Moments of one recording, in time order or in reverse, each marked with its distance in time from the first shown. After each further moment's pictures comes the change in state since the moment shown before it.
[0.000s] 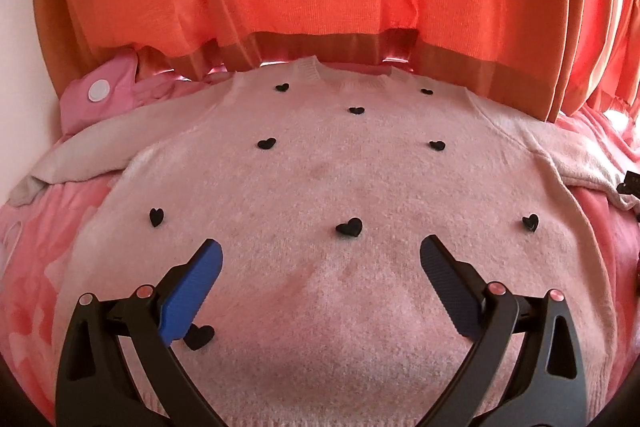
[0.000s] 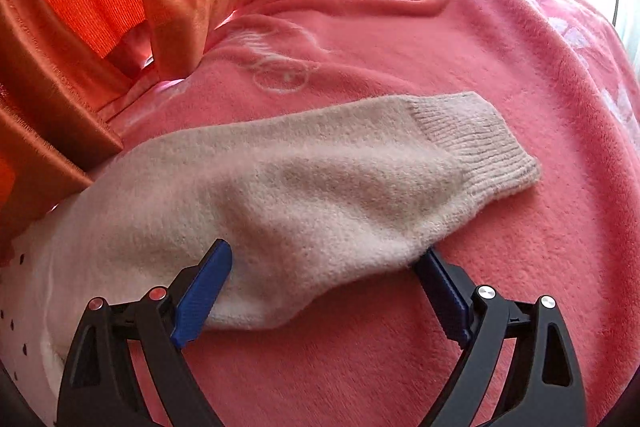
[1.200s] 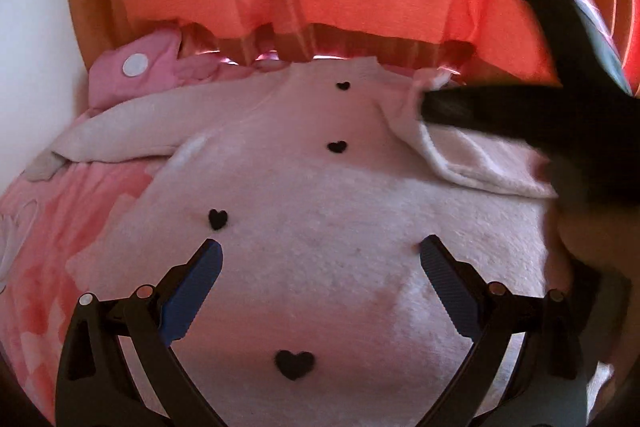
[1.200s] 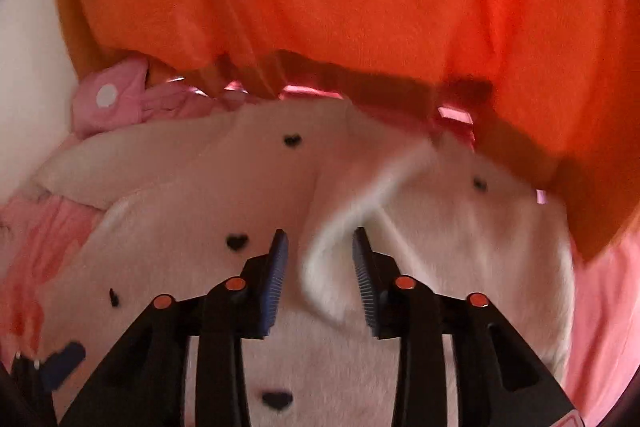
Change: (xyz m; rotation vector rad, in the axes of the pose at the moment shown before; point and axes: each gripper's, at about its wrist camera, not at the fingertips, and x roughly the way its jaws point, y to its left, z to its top) left arm 0.009 0.064 0.013 -0.112 0.035 0.060; right arm -0.155 0.385 -0.183 -0.811 0.002 0.610
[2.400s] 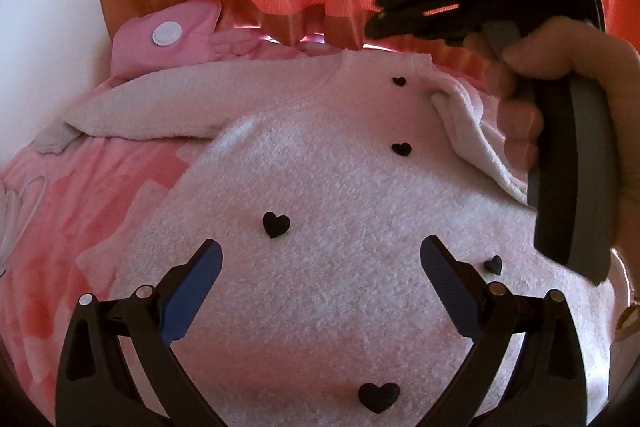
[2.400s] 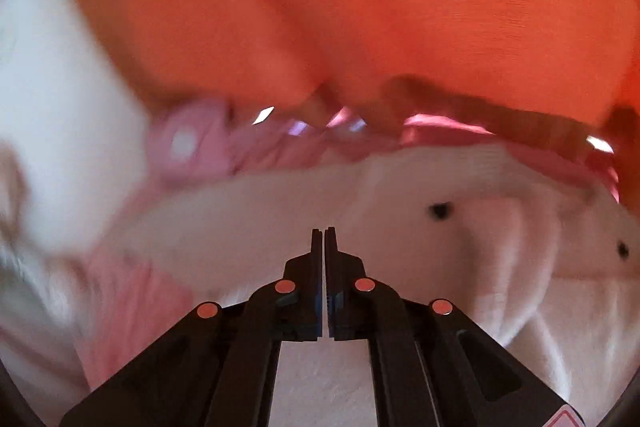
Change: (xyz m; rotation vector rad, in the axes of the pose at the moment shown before) left arm 0.019 0.042 0.006 -0.096 0.054 0.047; right arm 0.059 0.105 0.084 -0.112 0.079 0.307
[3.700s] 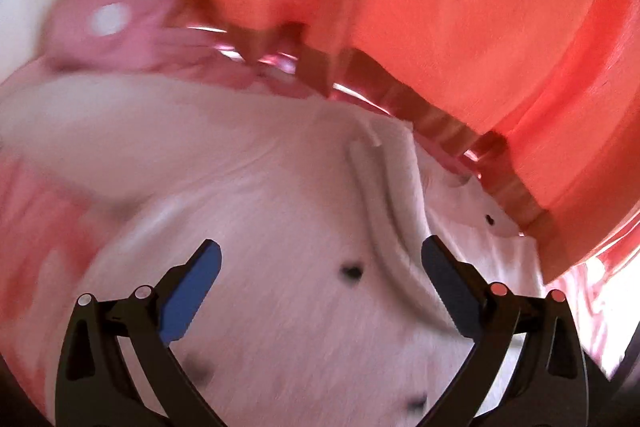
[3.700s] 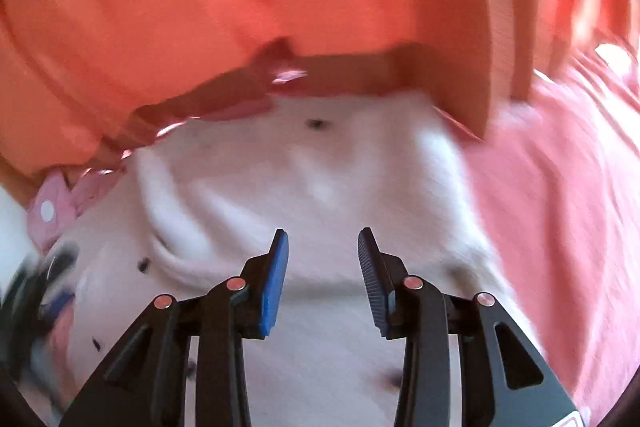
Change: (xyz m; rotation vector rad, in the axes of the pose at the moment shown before) left arm 0.071 -0.004 0.104 -0.174 0.031 -0.255; right arm -0.150 -0.150 -0.169 0.572 -0.146 -0.424
